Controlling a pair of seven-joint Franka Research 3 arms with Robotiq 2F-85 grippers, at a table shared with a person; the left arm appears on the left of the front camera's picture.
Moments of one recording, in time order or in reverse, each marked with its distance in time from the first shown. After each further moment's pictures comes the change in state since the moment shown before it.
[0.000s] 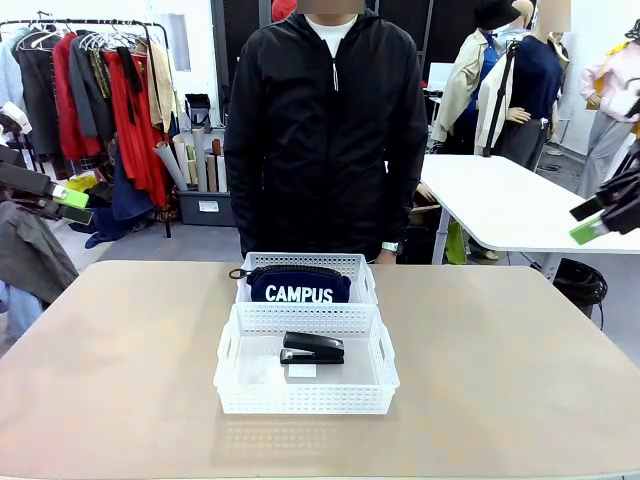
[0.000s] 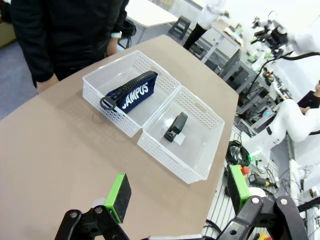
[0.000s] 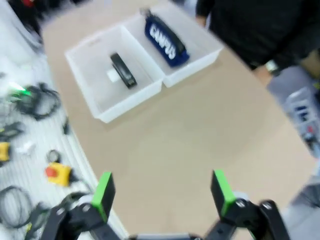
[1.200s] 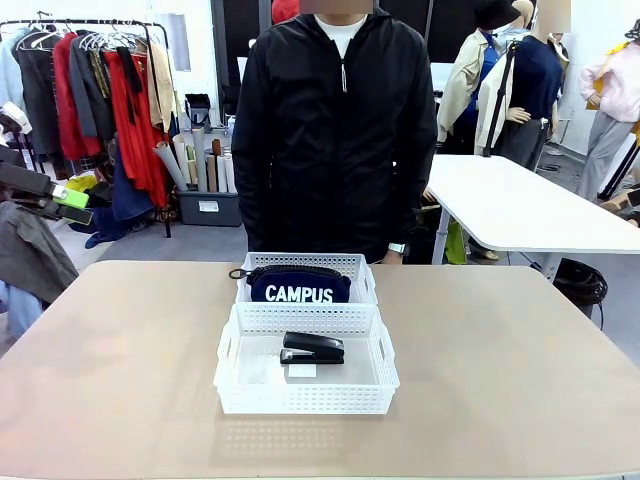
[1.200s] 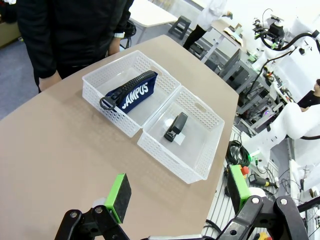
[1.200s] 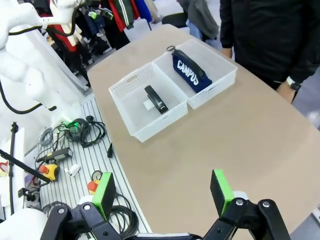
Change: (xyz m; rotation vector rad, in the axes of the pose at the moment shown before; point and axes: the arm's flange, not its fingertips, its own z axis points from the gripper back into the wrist) left arm 0.000 0.000 0.000 0.000 0.000 0.000; right arm -0.052 -0.061 0.056 0.228 -0.199 -0.156
